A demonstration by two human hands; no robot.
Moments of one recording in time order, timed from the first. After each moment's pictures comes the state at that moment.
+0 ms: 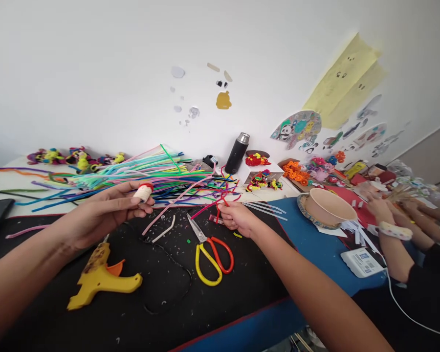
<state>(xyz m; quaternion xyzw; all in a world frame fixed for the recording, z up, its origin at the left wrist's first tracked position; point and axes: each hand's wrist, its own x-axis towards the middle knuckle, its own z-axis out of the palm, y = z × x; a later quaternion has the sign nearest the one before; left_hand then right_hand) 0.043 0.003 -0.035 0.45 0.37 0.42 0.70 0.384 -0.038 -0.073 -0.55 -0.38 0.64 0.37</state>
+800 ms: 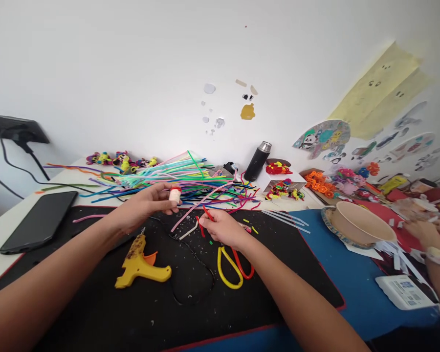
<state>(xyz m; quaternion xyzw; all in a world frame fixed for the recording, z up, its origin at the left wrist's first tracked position) 0.040 0.005 -0.035 0.54 0.39 0.39 0.63 0.287 -0.037 -0.072 -0.50 -0.54 0.61 0.29</state>
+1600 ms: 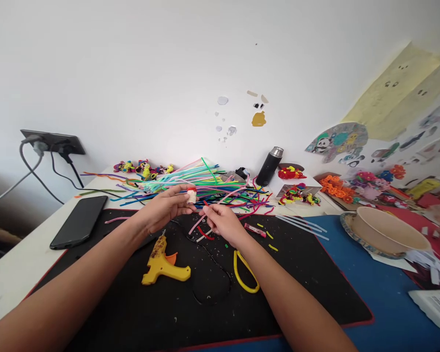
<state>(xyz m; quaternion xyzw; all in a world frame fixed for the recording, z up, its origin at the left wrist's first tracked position) 0.039 0.008 -0.037 0.43 0.36 0.44 0.70 0.244 -0.017 -0.077 -0.45 -0.57 0.56 0.39</state>
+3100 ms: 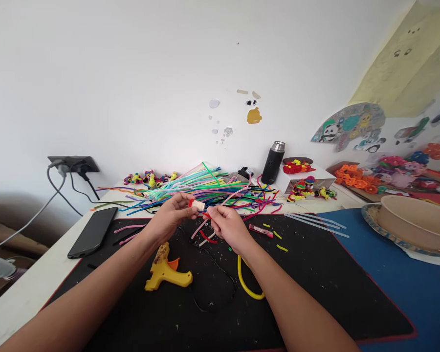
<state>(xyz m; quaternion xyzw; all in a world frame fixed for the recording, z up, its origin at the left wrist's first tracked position) 0.058 0.000 -0.053 0.50 0.37 0.48 0.61 0.249 -0.032 -0.072 -0.40 -0.53 0.58 0.48</state>
